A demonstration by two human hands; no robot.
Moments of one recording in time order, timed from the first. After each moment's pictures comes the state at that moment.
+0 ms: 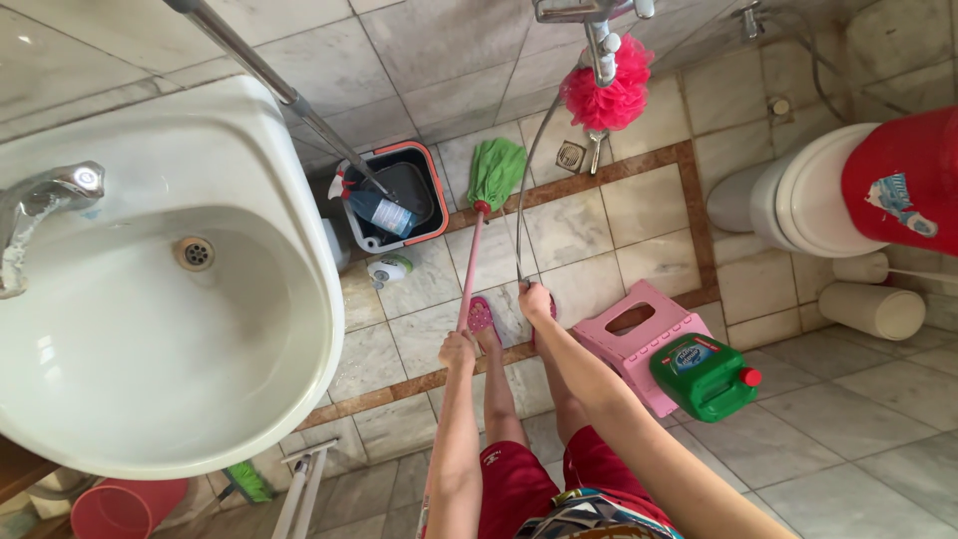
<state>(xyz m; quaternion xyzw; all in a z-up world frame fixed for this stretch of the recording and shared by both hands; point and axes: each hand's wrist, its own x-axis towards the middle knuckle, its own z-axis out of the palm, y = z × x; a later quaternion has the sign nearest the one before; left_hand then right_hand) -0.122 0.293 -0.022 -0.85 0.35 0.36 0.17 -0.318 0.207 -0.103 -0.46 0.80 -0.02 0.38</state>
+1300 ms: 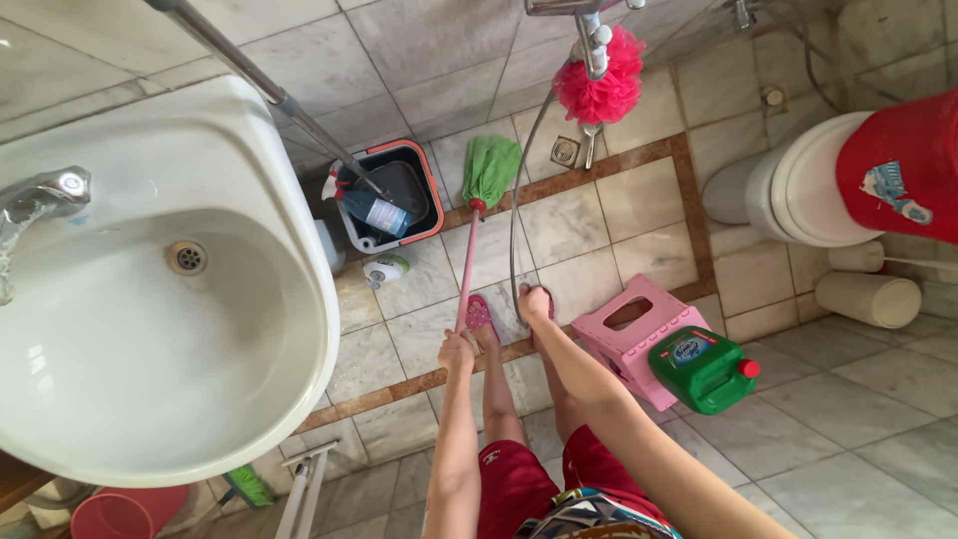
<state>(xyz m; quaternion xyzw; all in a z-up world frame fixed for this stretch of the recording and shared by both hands) -0.122 0.302 -0.021 -0.84 0.36 0.38 0.15 -0.325 0.231 -0.135 -0.41 0.83 -0.01 0.39</state>
